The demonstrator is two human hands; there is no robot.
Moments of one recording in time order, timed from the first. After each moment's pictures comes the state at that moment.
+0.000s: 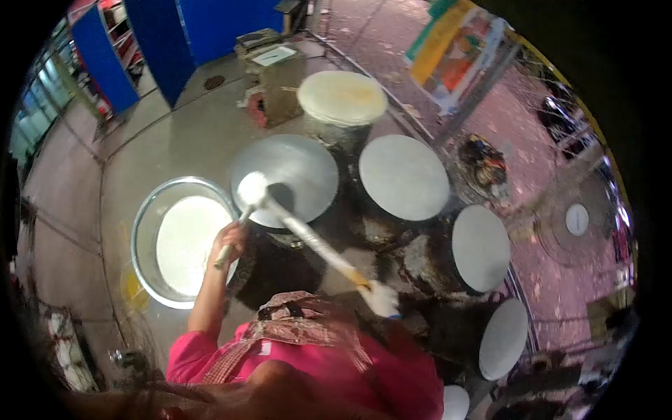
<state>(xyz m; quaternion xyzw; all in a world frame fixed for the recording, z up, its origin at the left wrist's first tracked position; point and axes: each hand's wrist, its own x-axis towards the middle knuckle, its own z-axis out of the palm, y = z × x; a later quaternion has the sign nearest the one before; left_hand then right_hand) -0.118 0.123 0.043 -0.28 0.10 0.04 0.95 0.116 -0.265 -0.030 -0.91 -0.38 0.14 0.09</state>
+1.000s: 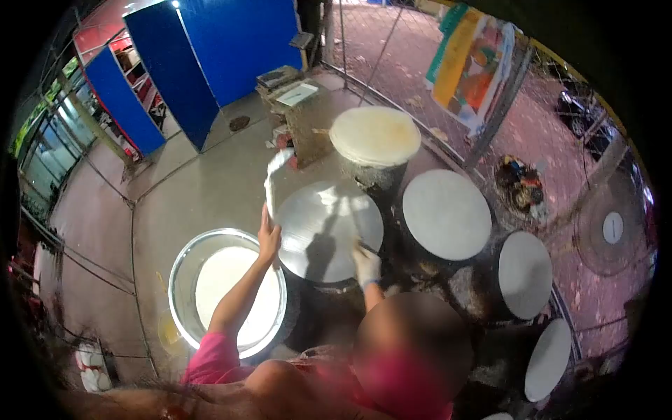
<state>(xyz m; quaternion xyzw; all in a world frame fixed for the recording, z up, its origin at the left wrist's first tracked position) -0.021 0.258 0.024 0.72 0.37 0.40 0.44 0.151 0.048 -0.090 -0.68 -0.10 0.24 0.69</state>
